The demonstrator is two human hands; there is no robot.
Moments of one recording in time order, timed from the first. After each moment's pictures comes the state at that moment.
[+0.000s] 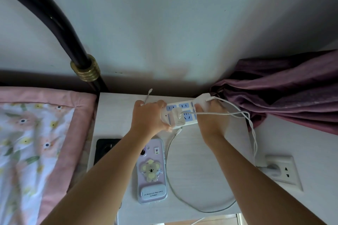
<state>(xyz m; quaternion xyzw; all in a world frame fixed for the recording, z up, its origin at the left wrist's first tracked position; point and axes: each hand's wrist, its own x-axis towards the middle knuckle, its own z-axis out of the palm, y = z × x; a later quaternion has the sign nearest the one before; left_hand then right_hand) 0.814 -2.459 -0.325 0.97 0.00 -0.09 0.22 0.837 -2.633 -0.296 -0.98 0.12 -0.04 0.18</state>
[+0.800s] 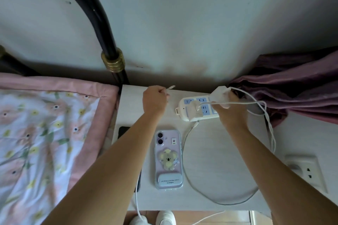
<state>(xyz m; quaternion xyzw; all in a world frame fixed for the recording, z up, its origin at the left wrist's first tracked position) 0.823 -2.437 -0.315 0.78 0.31 -0.03 0.55 0.830 -2.636 -0.283 -0.93 0.14 0.05 0.35</state>
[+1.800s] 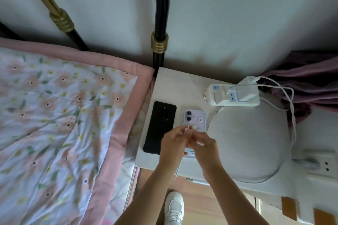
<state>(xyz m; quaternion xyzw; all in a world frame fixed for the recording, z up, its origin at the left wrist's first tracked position) 0.621 -2.457 -0.304 0.57 0.34 -0.08 0.74 0.648 -2.549 -0.287 -0.78 0.11 0.25 0.56</state>
